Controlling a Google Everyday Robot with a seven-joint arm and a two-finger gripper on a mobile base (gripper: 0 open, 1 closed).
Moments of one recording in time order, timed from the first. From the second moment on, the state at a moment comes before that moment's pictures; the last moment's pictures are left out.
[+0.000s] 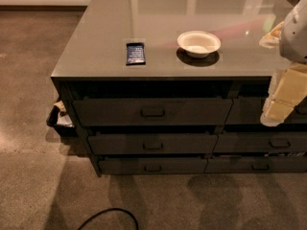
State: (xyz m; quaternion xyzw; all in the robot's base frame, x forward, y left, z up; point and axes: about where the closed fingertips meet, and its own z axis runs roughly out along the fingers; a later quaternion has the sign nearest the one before) arm 0.438 -0.217 0.976 -0.60 0.78 -0.03 0.16
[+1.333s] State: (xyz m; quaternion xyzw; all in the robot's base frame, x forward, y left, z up) arm 0.421 -0.229 0.839 -0.54 0.83 -0.06 0.16
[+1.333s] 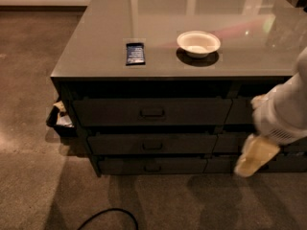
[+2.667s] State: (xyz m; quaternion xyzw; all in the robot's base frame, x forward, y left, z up) arm 0.465 -0.168 0.702 -0.50 0.84 -0.02 0.22
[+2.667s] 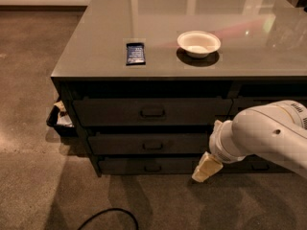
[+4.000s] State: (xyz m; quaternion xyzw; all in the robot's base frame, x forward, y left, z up) arm 0.528 -0.119 0.530 -0.51 0.85 0.03 0.14
